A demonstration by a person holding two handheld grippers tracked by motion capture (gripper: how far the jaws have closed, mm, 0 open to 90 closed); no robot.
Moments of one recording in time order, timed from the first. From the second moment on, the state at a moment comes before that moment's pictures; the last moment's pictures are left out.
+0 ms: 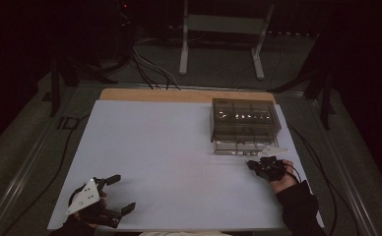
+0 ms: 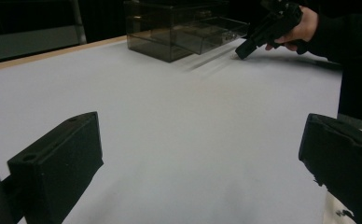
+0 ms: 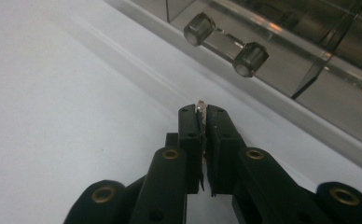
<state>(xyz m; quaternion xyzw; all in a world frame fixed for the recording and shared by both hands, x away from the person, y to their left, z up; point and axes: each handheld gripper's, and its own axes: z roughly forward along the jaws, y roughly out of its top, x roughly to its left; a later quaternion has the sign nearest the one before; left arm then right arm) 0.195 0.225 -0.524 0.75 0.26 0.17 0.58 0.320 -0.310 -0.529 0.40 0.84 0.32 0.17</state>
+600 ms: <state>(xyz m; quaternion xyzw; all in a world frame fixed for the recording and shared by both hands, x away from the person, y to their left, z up) 0.194 0.224 -0.525 0.75 0.26 0.17 0.58 0.317 -0.311 -0.524 0.39 0.84 0.32 0.16</state>
